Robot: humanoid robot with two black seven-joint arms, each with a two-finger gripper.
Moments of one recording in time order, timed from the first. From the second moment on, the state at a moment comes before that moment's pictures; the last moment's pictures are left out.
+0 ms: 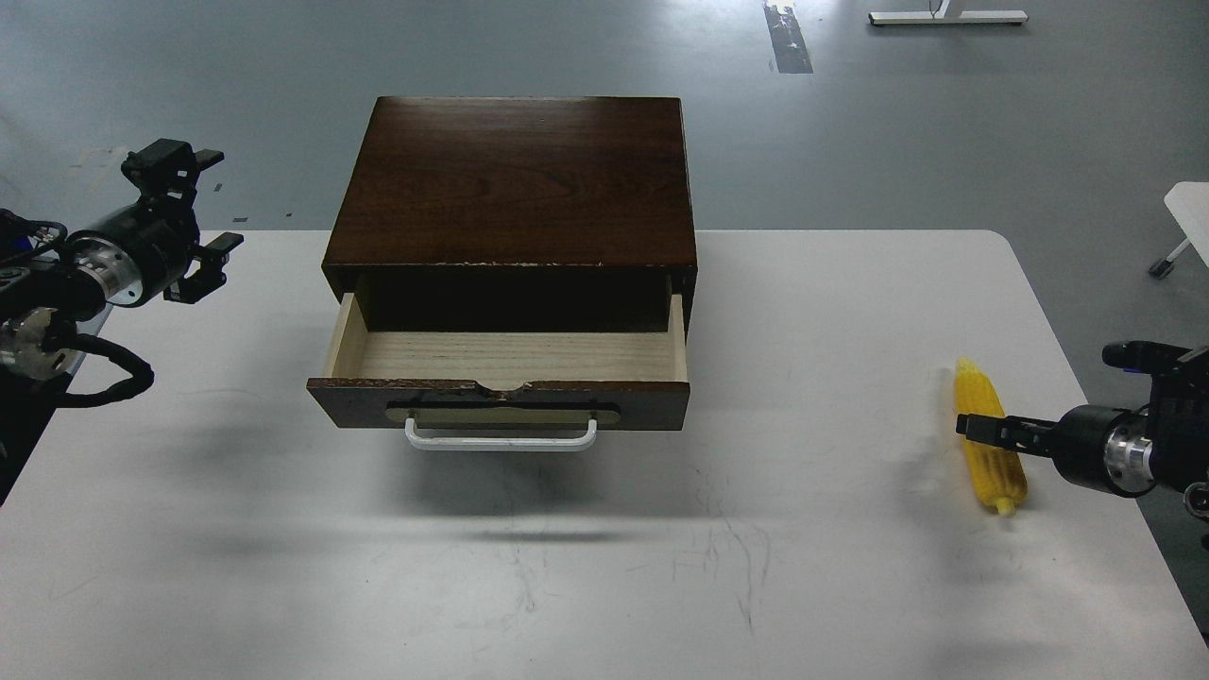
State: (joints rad) left arm -0.86 0.64 -0.40 -0.62 0.14 -0.29 -0.17; right arm 0.76 -0.88 0.03 1.09 -1.23 0.17 0.15
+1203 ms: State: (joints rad) left arm -0.86 0.64 -0.39 -0.62 0.14 -0.29 -0.17; right arm 1.51 -0.83 0.03 1.45 -1.72 0.13 0.31
